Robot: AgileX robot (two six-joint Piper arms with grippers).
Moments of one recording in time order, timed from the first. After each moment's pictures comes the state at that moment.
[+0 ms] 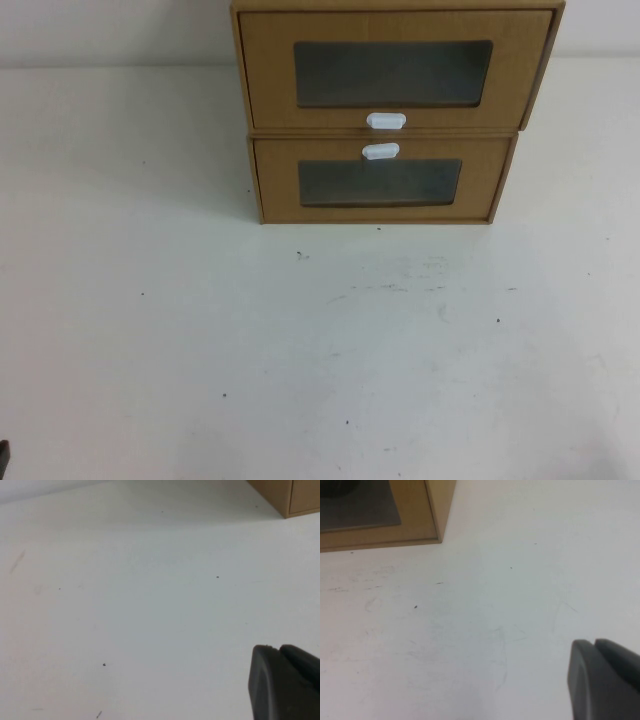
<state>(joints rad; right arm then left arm) -0.03 -0.01 0.03 0.27 0.39 -0.17 -0.07 -0.01 0.02 -0.16 0.35 0.28</state>
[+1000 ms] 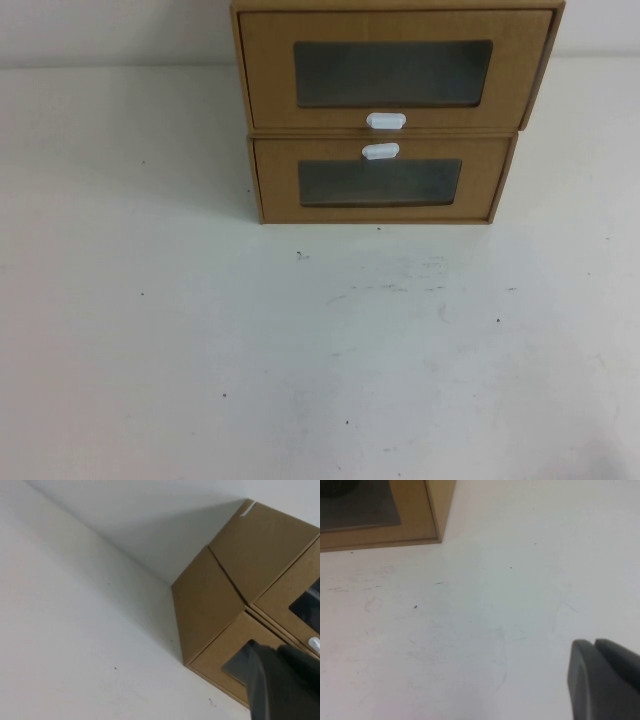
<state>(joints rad) -0.03 -0.01 0.03 0.27 0.39 -0.17 -0.07 -0.01 0.03 -0.79 0.09 0.08</state>
